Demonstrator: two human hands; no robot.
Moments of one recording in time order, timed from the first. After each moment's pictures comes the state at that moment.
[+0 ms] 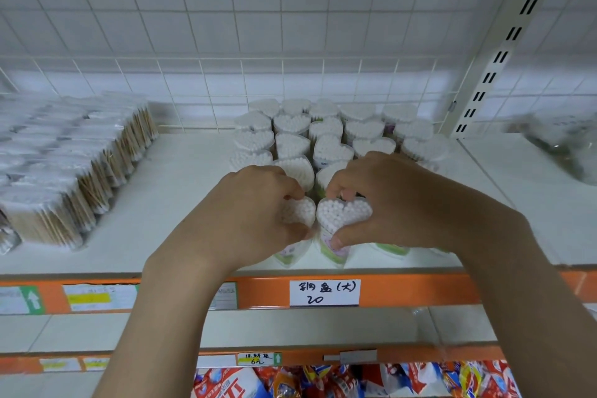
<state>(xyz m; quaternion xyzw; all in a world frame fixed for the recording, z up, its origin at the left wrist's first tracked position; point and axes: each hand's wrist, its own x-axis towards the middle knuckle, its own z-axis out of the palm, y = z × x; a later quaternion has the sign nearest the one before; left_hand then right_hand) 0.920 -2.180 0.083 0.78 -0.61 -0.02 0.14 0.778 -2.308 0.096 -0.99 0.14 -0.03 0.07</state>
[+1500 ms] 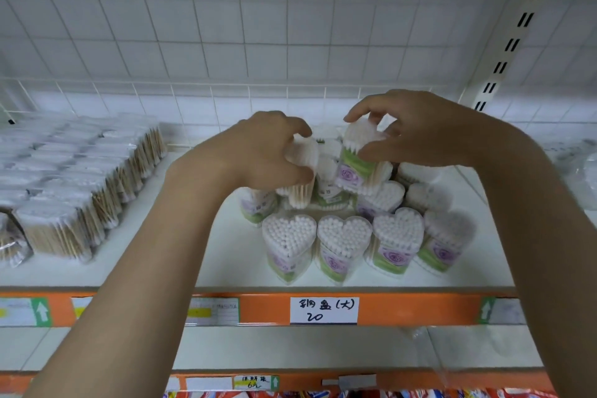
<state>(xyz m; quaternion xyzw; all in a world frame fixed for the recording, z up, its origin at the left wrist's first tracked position) 0.956 -2.224 0.137 0.78 -0.61 -0.05 0.15 0.790 -2.367 0.159 -0.96 0.22 -0.10 0.17</state>
